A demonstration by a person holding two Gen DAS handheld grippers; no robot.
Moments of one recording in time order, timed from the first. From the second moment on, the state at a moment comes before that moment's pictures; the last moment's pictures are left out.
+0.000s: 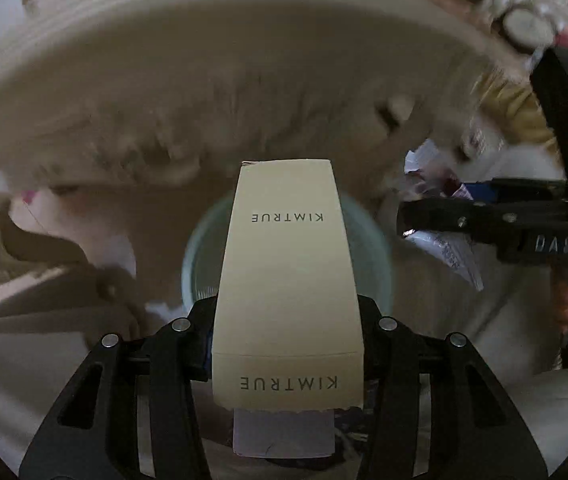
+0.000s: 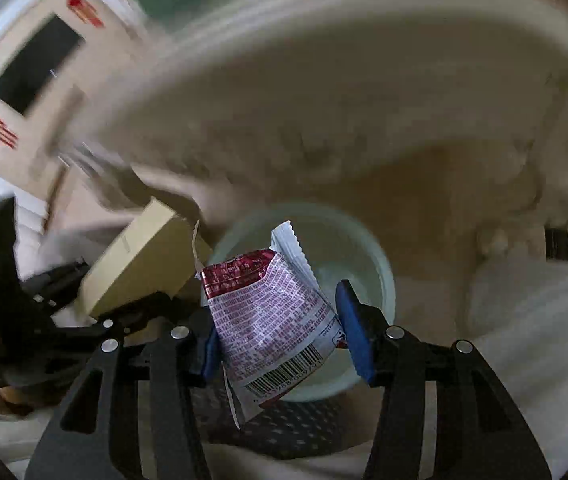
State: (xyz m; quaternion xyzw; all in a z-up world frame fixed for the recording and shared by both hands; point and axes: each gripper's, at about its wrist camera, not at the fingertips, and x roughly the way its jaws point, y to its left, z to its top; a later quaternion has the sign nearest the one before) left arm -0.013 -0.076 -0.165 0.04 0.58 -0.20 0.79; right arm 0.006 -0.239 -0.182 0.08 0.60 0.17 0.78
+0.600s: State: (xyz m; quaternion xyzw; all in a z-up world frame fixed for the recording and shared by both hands) left arm 0.003 -0.043 -0.188 -0.03 0.55 -0.15 0.82; right arm 0.011 -0.210 -0.223 0.02 0.61 0.15 0.78
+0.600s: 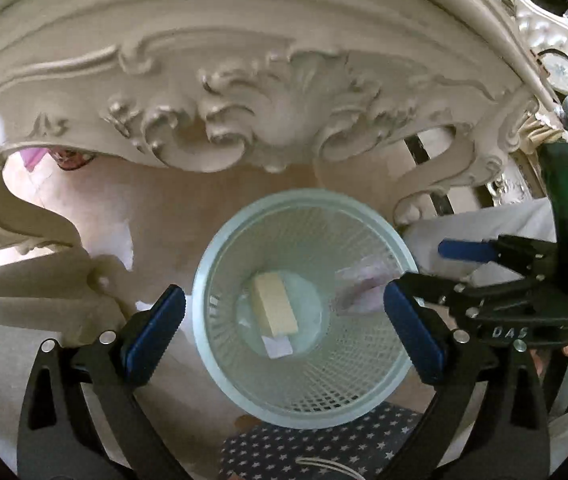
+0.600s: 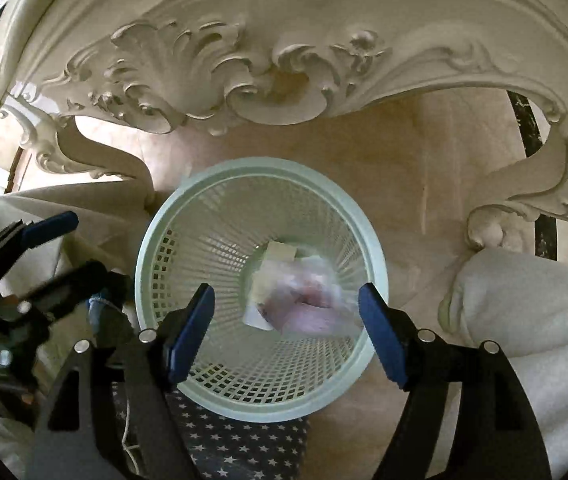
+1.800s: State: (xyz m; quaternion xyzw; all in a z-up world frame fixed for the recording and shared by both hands) left arm 0.148 -0.042 -0.043 0.04 0.40 -0.04 0.92; right arm 0.152 -0.208 -0.048 -0.06 0.38 0.17 0.91
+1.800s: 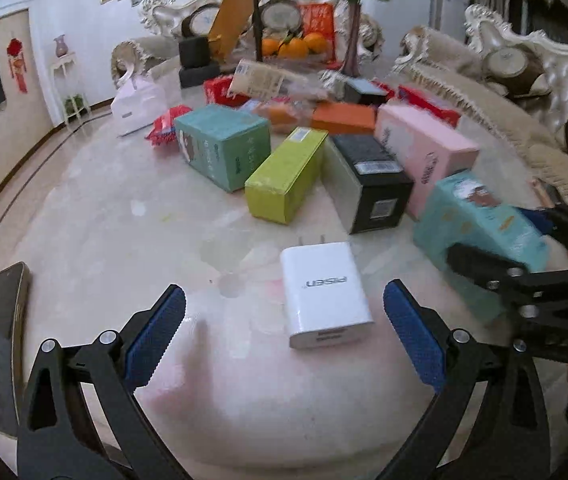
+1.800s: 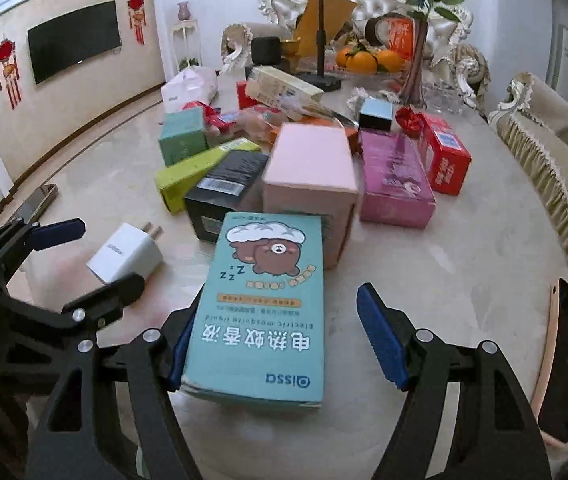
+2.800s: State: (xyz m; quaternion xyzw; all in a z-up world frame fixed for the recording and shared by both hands) left arm -0.003 -0.032 -0.090 0.00 0.49 -0.21 0.85; right arm -0.003 -0.237 -0.122 0.08 0.53 0.21 0.82
